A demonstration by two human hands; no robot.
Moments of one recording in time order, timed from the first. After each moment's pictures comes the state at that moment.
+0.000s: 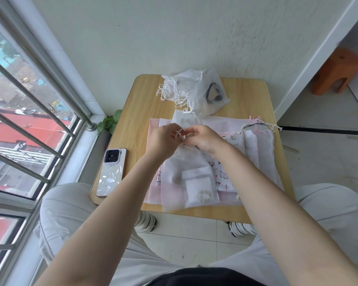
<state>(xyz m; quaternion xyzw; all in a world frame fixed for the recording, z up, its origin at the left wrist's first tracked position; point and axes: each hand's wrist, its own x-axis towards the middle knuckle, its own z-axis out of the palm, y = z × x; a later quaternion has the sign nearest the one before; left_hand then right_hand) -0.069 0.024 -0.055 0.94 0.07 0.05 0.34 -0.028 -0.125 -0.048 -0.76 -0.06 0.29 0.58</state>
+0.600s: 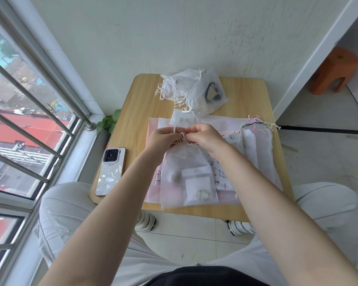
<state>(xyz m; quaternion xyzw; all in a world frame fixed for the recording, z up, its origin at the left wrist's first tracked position) -0.076 0.022 -0.050 0.66 0.20 -0.07 0.72 -0.028 -0.125 -0.052 -0.77 0.00 0.25 0.59</state>
